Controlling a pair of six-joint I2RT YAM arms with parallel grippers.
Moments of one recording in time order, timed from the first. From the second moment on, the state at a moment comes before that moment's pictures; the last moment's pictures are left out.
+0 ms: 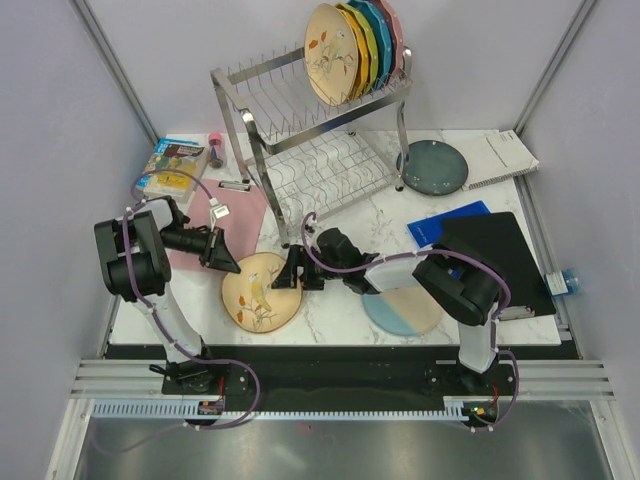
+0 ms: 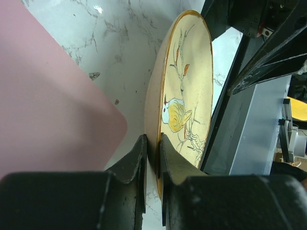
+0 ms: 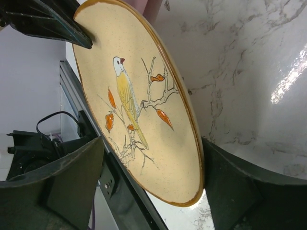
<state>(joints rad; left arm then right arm) 0.27 1.93 1.18 -1.25 0.98 1.08 0.90 1.92 0.96 0.44 -0.37 0.93</state>
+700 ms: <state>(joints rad) 0.23 1.96 1.17 -1.21 1.00 1.09 0.91 2.02 0.98 0.47 -0.43 0.97</state>
